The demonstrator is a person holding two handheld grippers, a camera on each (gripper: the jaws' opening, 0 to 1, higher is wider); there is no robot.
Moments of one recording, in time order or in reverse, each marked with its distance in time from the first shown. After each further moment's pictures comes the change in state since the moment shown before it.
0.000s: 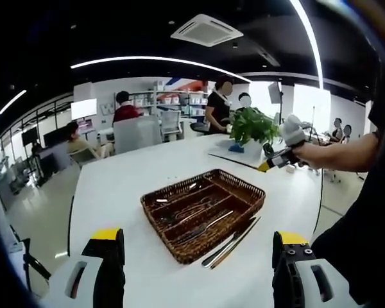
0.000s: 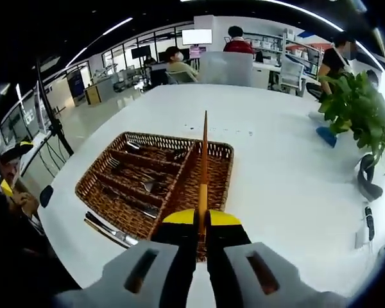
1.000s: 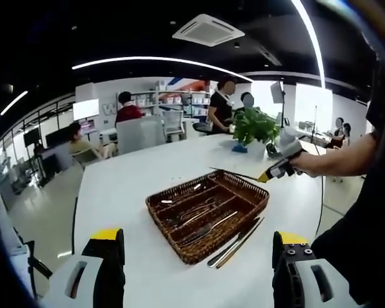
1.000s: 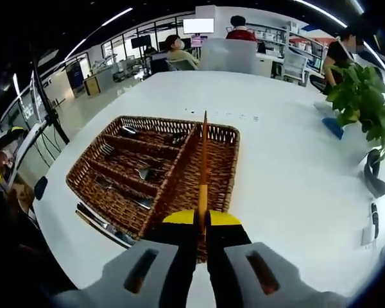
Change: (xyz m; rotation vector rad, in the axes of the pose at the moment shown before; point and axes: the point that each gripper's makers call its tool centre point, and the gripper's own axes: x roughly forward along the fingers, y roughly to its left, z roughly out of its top) left arm -0.005 0.009 0.004 0.003 0.003 0.017; right arm 0.026 0.005 -0.029 -0.010 0.079 0.005
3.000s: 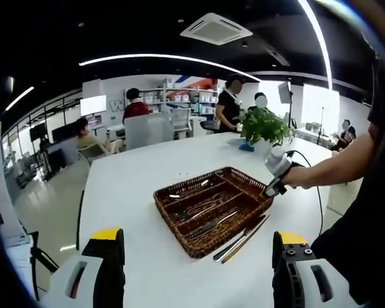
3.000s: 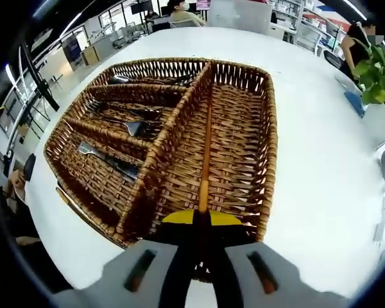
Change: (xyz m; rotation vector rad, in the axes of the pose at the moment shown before) left arm -0.007 0.013 -0.014 -0.030 0.012 0.045; right arm 0.060 0.017 -0.057 -0.026 0.253 0.021
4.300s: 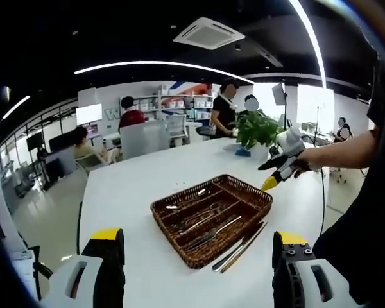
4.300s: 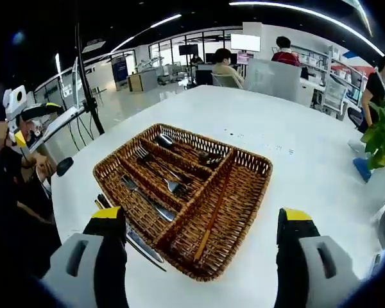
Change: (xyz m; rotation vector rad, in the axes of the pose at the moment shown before) left arm 0.007 -0.009 0.025 0.046 -0.042 -0.020; right arm -0.097 0.004 0.076 -0.207 -0.383 0.182
